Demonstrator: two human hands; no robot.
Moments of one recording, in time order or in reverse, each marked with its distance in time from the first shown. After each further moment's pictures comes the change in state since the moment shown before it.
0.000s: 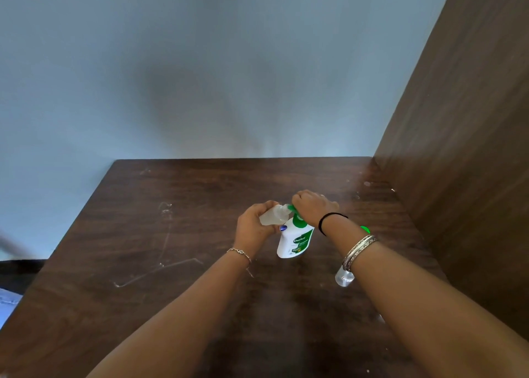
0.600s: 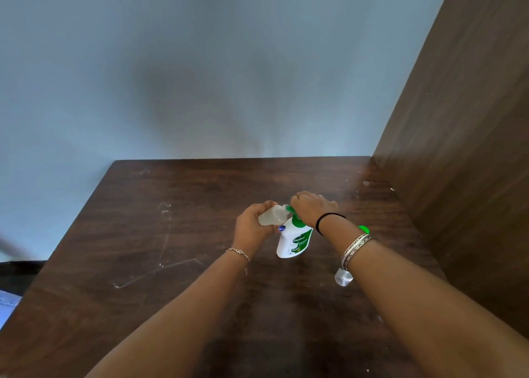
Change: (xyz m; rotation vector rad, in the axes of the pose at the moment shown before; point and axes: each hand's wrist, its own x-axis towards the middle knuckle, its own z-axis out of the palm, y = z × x) left_hand 0.000 -0.001 0.000 0.030 0.010 -0.014; right_hand 0.001 0.000 0.004 -0.075 0.008 -0.011
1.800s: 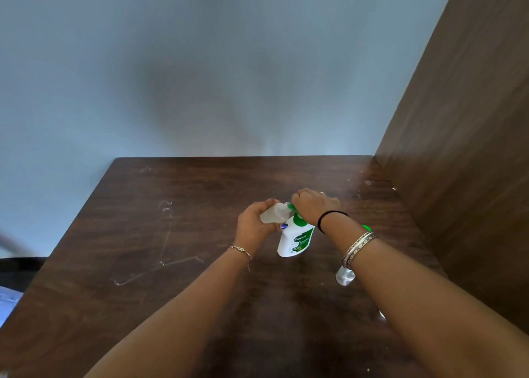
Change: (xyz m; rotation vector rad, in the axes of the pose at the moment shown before) left_hand 0.002 0.000 0.001 -0.028 0.000 0.003; right_hand -0.003 -0.003 -0.007 0.021 0.025 0.026
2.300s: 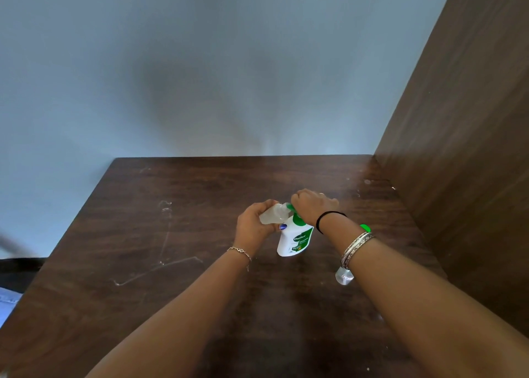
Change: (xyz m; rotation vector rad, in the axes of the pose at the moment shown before) left_hand -0.003 0.000 0.001 -0.001 -0.001 -0.018; right_hand -0.001 -0.001 0.003 -0.001 0.003 0.013
